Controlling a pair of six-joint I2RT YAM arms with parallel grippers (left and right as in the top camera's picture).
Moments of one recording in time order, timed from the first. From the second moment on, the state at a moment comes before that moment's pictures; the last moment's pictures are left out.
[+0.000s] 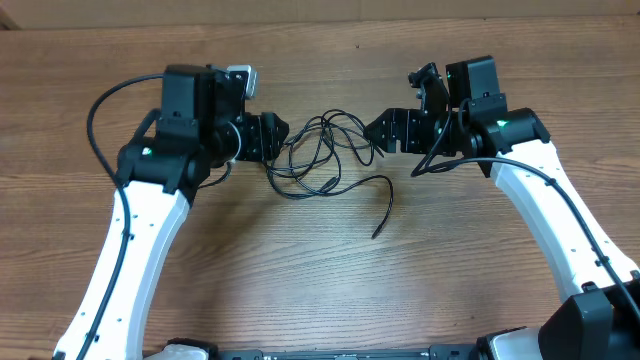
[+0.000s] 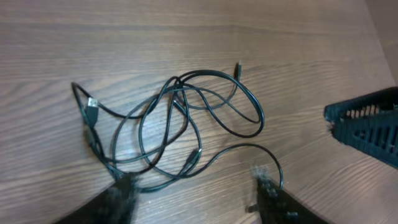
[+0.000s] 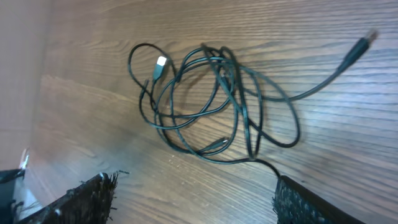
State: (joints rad) left arm -0.20 1.42 1.33 -0.75 0.37 -0.24; right arm 0.23 1.59 1.33 -0.72 -0.53 0.28
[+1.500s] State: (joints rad) left arm -0.37 2.03 1.33 0.13 0.53 -1.15; right arm 0.11 1.59 1.33 -0.72 -0.50 0.28
